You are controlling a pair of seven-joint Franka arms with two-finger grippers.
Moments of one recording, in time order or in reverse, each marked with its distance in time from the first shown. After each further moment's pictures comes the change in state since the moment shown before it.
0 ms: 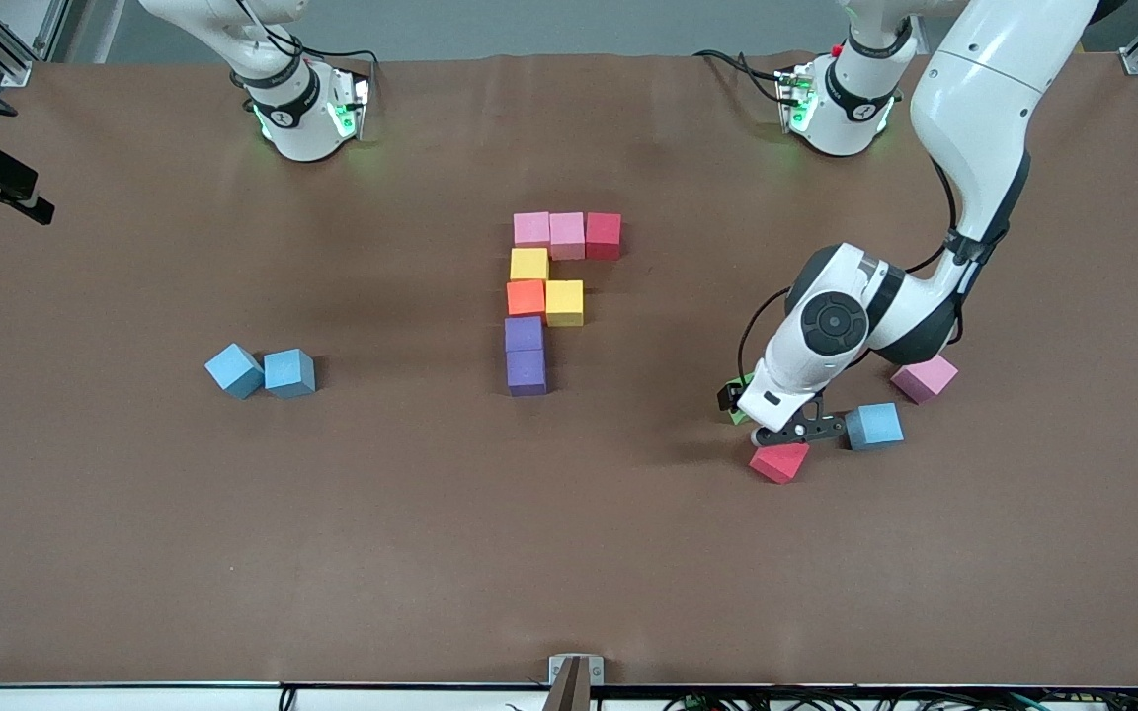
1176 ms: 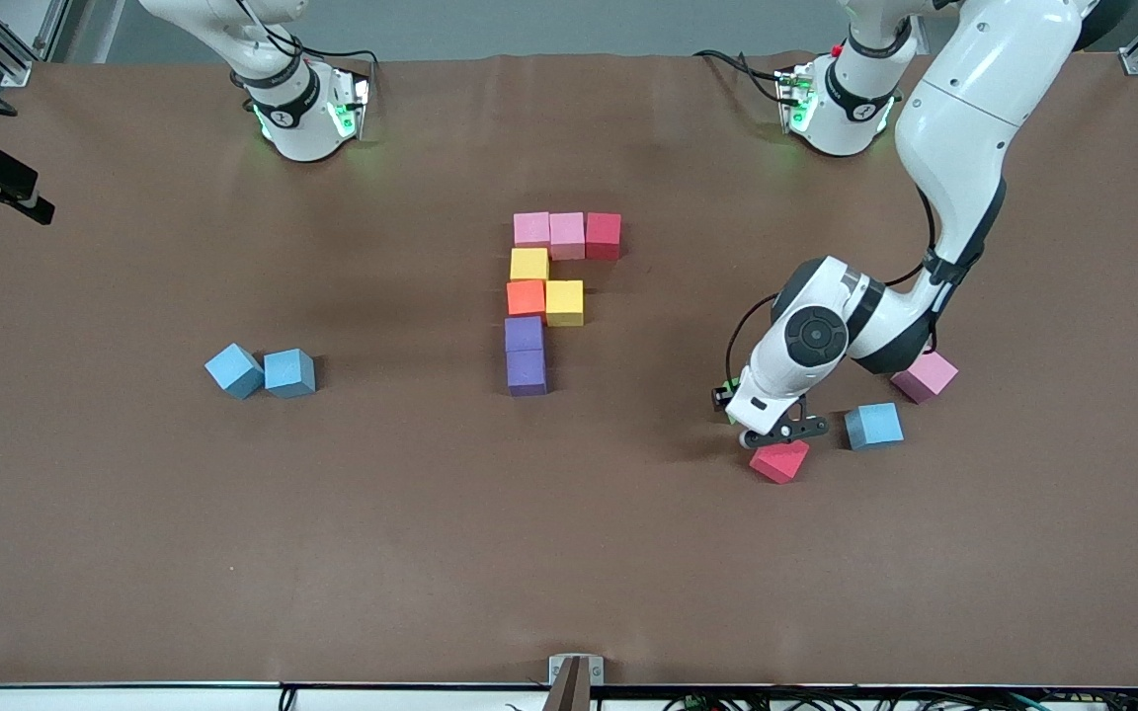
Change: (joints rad) left arm -0.012 0.076 -0.003 0.004 -0.001 0.044 -0.108; right arm 0.000 0.000 0.000 0.000 0.000 0.000 -0.002
